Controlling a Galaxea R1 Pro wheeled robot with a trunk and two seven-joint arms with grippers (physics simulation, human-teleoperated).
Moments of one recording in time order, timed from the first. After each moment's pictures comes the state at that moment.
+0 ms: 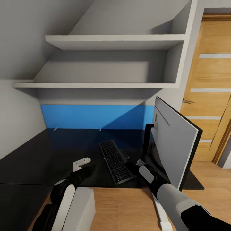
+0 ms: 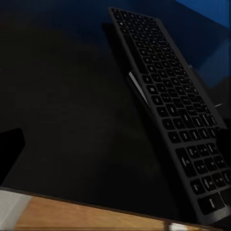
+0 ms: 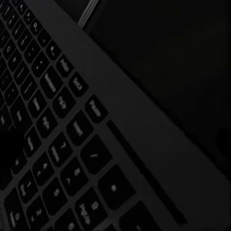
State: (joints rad) left arm -0.24 -0.13 -0.06 -1.59 0.41 0.69 0.30; right arm -0.82 0.10 0.31 -0.40 -0.96 0.32 -0.21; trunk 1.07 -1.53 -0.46
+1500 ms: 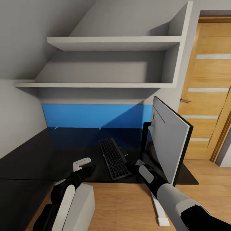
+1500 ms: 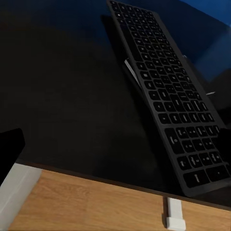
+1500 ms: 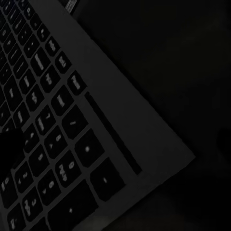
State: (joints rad) left arm -0.24 -0.13 -0.06 -1.59 0.41 0.69 0.30; right arm -0.82 0.10 0.31 -0.40 -0.96 0.32 -0.21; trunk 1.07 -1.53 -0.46
